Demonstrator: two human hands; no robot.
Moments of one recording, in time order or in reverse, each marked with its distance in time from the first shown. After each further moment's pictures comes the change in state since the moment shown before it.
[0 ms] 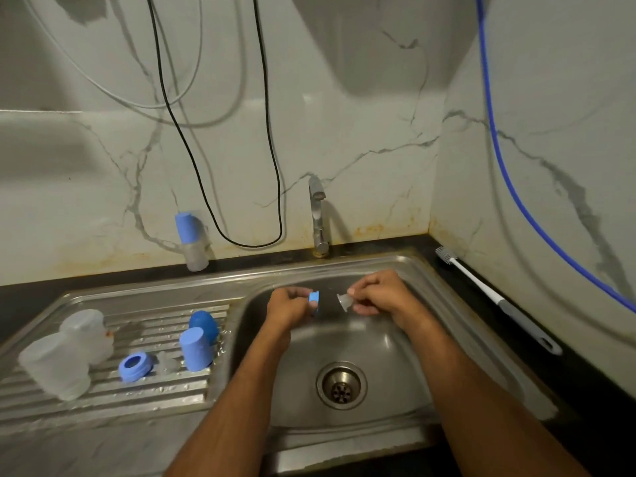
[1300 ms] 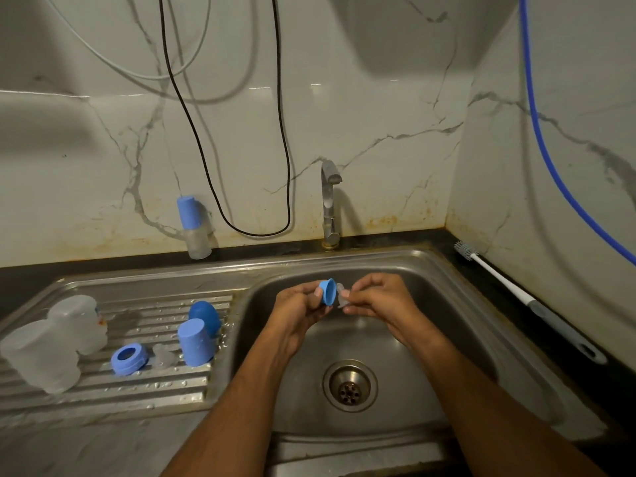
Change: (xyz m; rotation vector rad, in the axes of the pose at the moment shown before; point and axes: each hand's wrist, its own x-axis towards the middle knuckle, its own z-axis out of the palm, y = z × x) left_hand 0.001 -0.017 -0.001 -0.444 -0.167 -0.049; right_hand -0.003 0.016 0.035 0.282 -0.044 -0.050
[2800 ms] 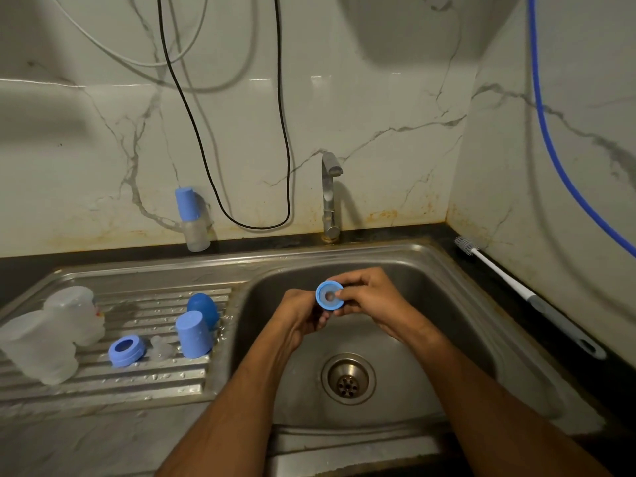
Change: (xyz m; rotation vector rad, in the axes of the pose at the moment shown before) left_hand 0.002 0.000 0.008 0.220 0.075 -0.175; right_hand -0.002 0.001 0.011 -0.170 -0.224 -0.158
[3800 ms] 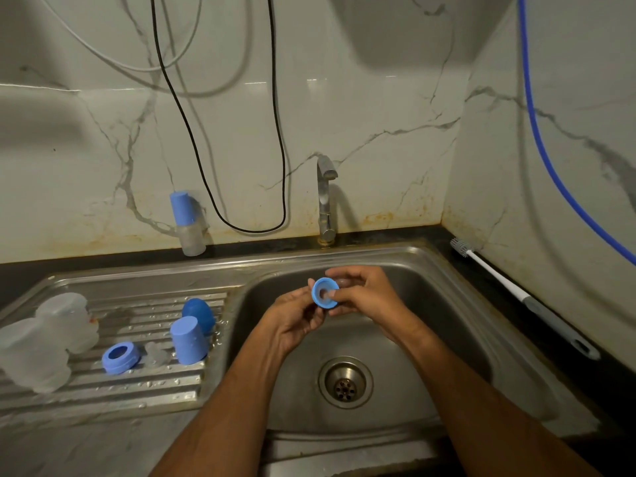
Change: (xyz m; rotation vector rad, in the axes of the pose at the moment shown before) left_hand -0.006 0.001 -0.009 -0.390 -0.164 -0.017; right_hand -0.002 -0.006 -0.001 0.038 0.039 -0.020
